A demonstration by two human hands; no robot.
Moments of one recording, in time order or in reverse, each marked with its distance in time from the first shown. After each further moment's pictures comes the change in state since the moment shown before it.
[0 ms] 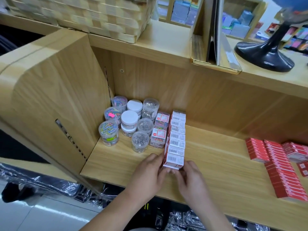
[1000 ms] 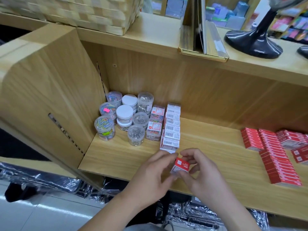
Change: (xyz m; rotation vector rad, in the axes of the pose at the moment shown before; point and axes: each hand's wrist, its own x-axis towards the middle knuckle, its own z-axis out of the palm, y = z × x) left_hand -0.022 0.045 -0.009 -0.258 -0.034 0.139; right_hand -0.017 -0.037 -0.065 0.157 -0.068 -0.039
